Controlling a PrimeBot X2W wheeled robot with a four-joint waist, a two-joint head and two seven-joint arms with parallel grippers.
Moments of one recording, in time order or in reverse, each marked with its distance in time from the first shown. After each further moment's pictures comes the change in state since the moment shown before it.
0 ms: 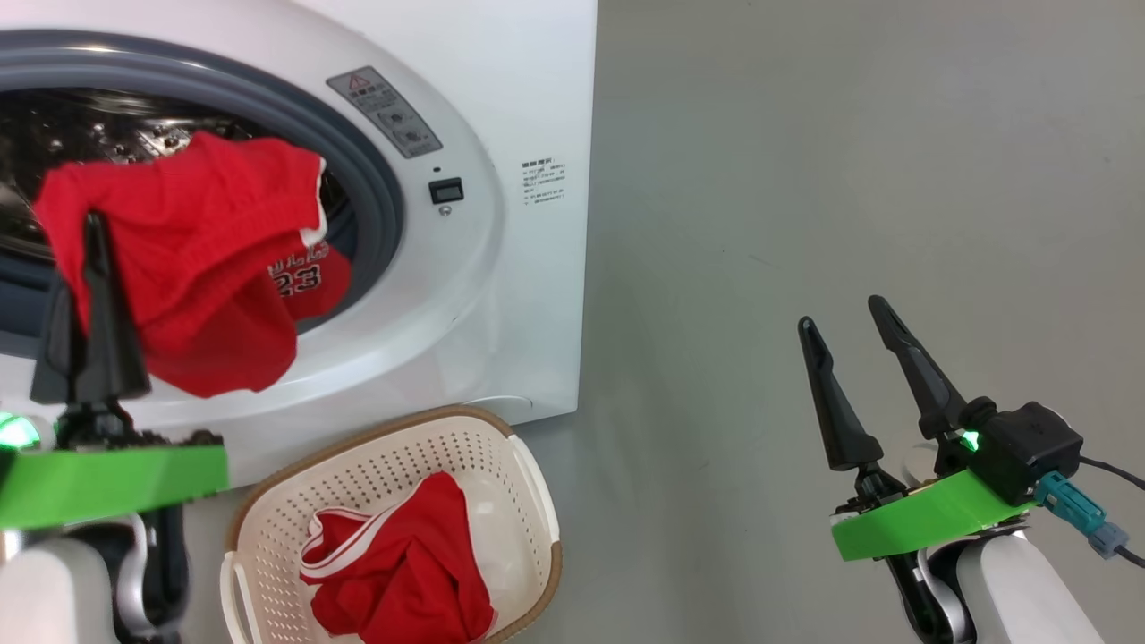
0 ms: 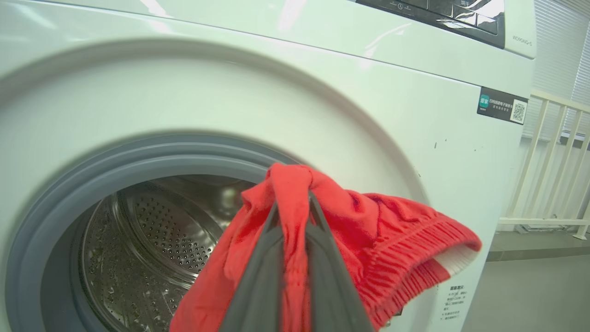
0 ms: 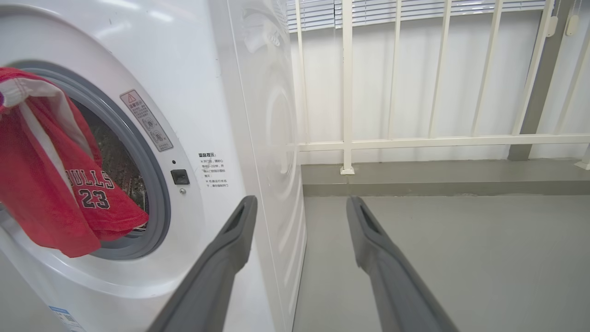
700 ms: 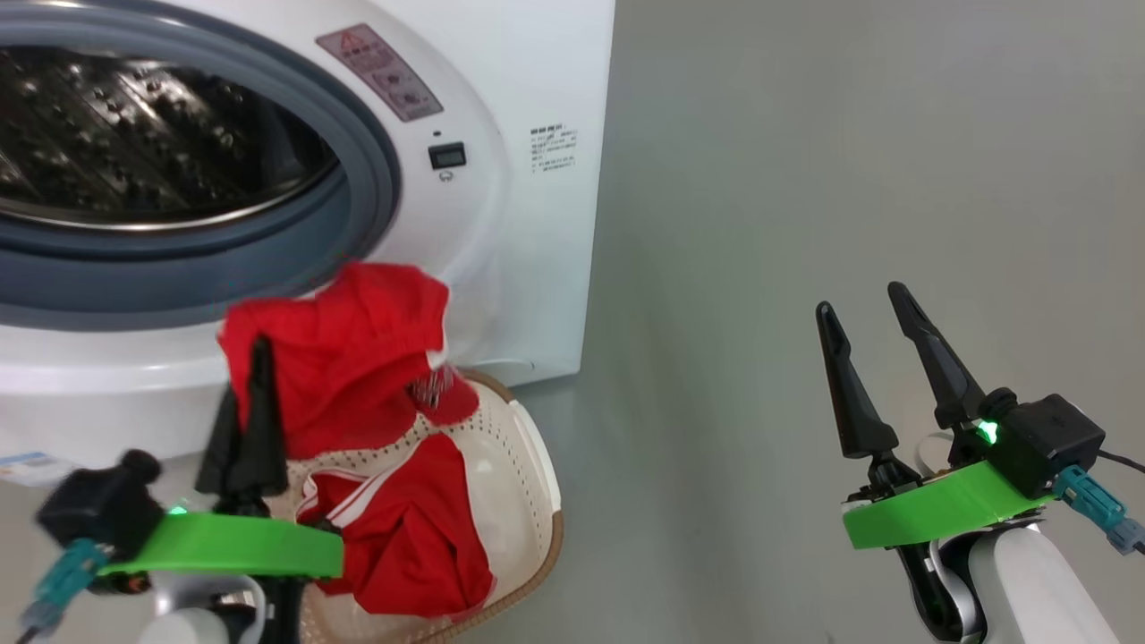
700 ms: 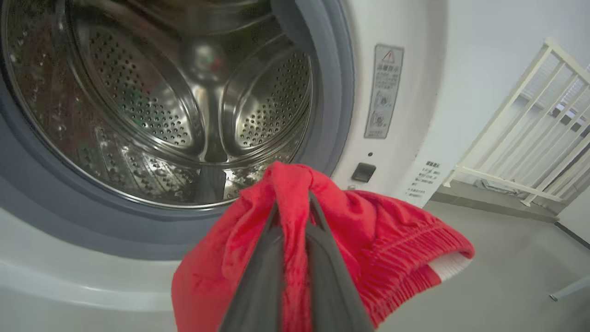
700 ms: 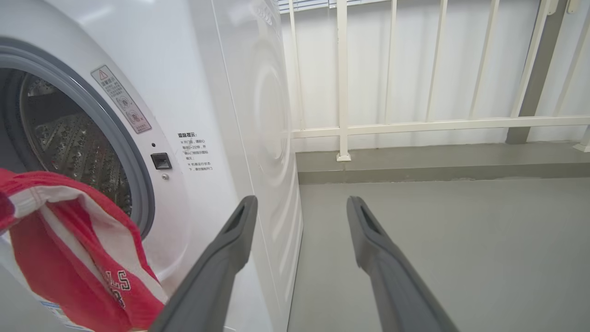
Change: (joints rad) left arm 0.160 -0.034 -0.164 0.003 -0.158 0.076 0.050; right arm -0.005 0.002 -0.028 -0.015 0.000 0.000 0.000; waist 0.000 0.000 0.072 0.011
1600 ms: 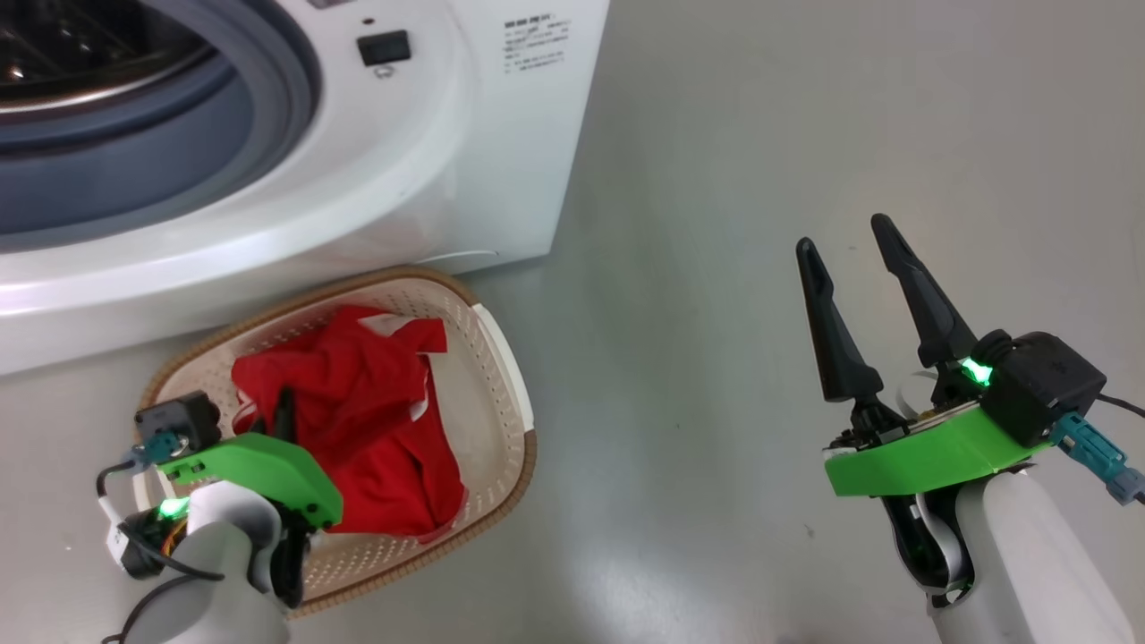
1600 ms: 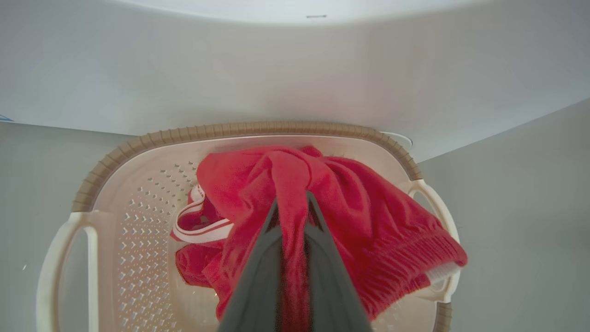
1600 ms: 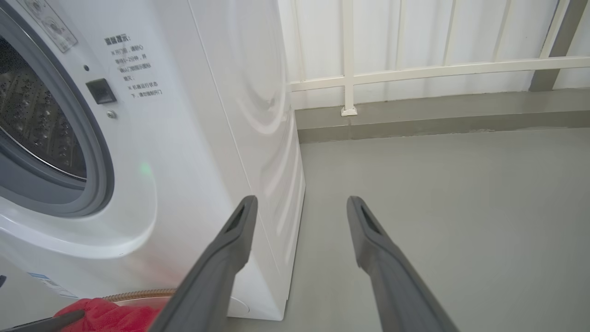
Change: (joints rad) left arm -0.449 0.016 -0.083 1.046 -0.058 -0.038 -0.063; right arm -0.110 0.003 0.036 -0.004 0.018 0.000 0.000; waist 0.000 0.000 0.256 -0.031
